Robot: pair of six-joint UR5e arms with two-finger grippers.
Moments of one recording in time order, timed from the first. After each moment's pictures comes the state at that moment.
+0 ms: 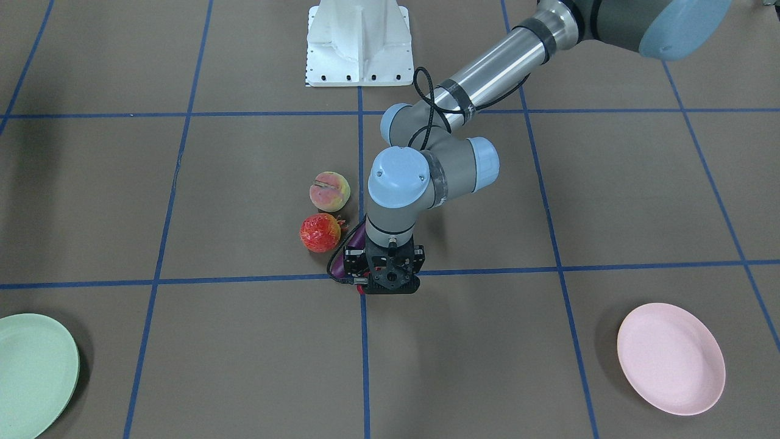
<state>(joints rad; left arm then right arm) -0.65 -2.61 -0.96 -1.99 -1.90 -1.14 1.48 -1.60 1.73 -1.48 2.47 0.15</state>
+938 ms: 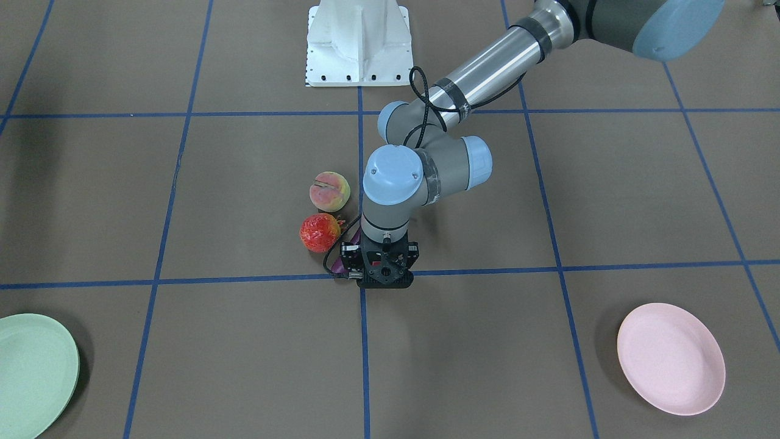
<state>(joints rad) -0.63 -2.61 -0.95 -1.99 -1.90 -1.14 1.48 -1.60 1.73 -1.48 2.47 0.15</state>
